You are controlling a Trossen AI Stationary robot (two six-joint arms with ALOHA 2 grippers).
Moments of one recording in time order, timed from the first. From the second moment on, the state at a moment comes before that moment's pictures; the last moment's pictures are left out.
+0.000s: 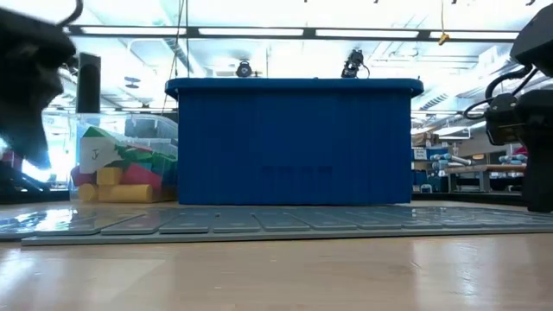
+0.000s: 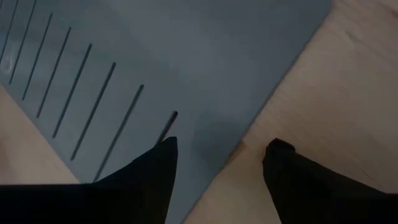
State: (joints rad) left arm -0.84 1.37 0.57 -0.41 -0.55 -2.11; right arm 0.30 0.63 0.18 -0.57 0.12 1.15
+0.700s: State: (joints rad) left arm -0.82 1.40 0.43 -0.21 -0.61 -2.10; right arm 0.30 0.66 0.17 -0.54 0.15 1.23
